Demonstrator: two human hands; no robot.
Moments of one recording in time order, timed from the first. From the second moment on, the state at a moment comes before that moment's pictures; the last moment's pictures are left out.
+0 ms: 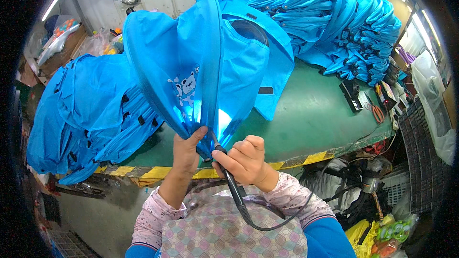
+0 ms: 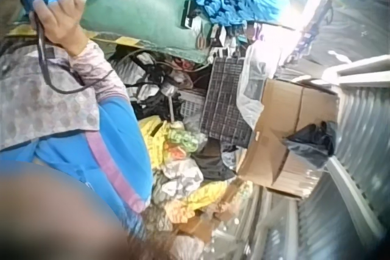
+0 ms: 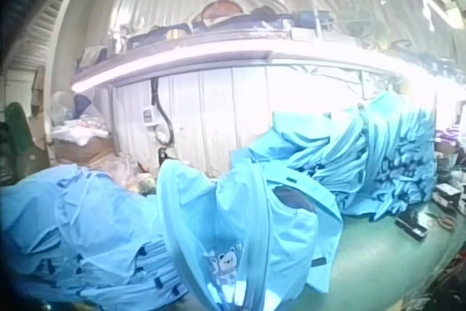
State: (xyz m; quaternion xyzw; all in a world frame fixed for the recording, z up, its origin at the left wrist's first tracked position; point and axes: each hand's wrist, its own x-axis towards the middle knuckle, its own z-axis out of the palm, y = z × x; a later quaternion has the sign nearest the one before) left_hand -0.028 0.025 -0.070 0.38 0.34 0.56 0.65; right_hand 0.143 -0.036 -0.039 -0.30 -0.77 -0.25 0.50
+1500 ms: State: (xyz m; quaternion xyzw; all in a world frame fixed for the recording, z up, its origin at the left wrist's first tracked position) left_hand -0.006 0.011 -0.078 0.35 0.29 0.67 0.58; right_hand 0.129 -0.016 -0.027 -0.25 -0.81 -0.20 0.50
